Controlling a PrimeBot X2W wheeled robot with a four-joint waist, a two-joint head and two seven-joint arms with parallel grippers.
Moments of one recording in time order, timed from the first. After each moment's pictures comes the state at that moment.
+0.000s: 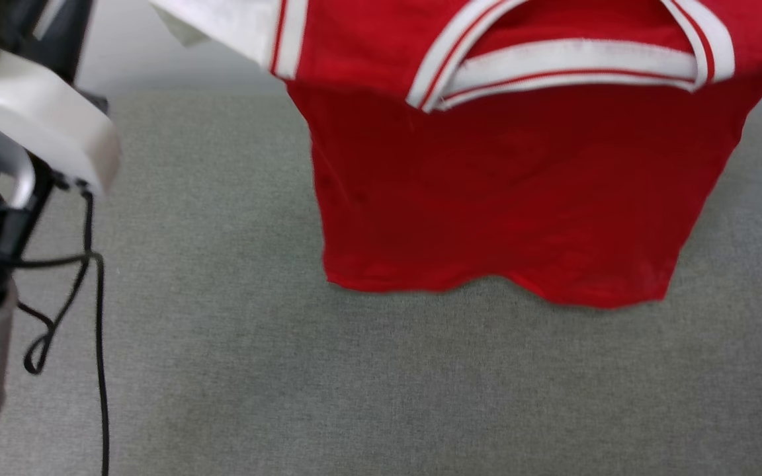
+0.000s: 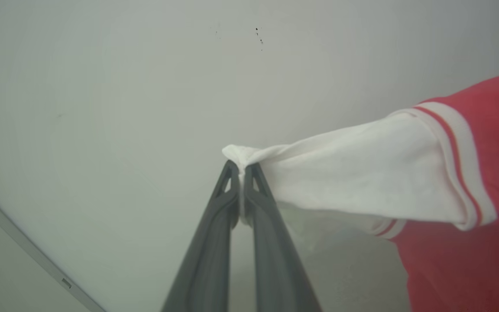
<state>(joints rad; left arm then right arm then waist) -0.72 0.52 -0.15 -0.28 -0.30 -0.09 0.49 -0.81 -0.47 -0.28 -0.13 0.46 0.13 0.80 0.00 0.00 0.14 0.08</state>
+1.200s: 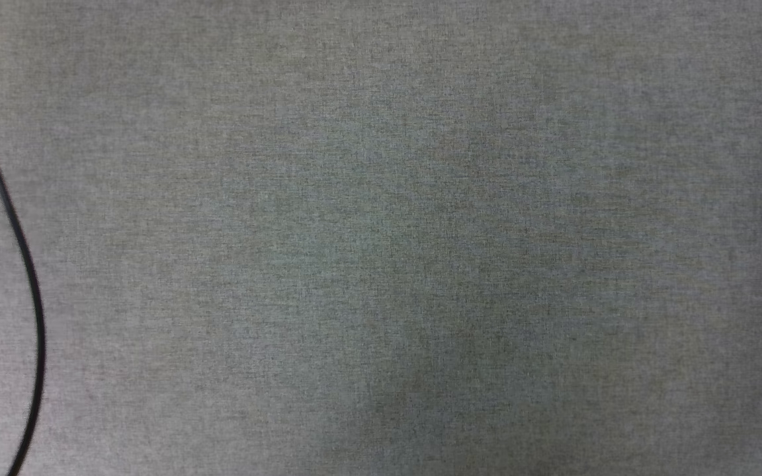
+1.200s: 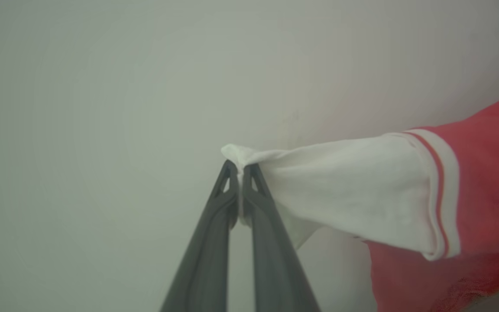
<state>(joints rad) -1.50 0.59 -0.26 0.39 -0.17 -0.12 0.06 -1.62 -0.26 -0.07 0.58 0.23 0.13 0.28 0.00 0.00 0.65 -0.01</state>
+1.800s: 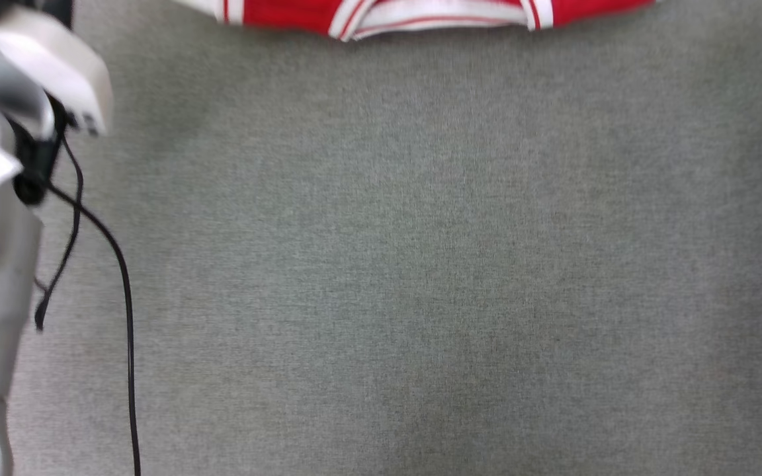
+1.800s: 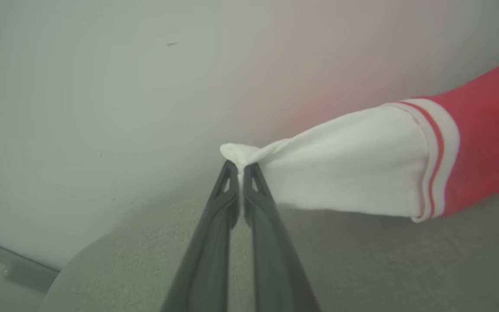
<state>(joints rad) -1.00 0.49 -0.31 0.54 -0.27 -0.08 -0.05 -1.11 -0.28 -0.09 0.65 0.31 0.13 0.23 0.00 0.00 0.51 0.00</state>
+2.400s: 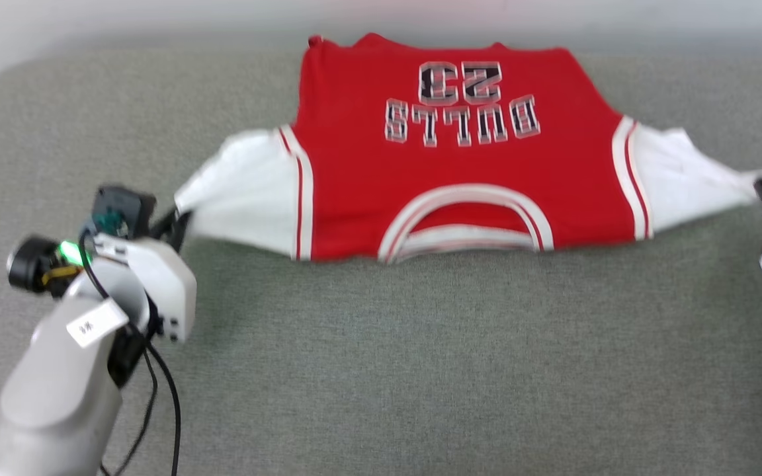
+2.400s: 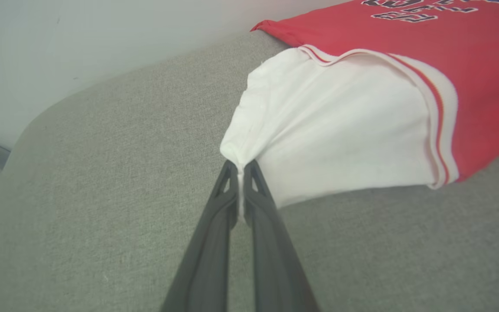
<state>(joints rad) -0.61 0.45 -0.38 0.55 -0.37 -0.09 0.07 -0.61 -0.35 -0.14 0.51 0.41 0.13 0.43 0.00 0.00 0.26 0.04</state>
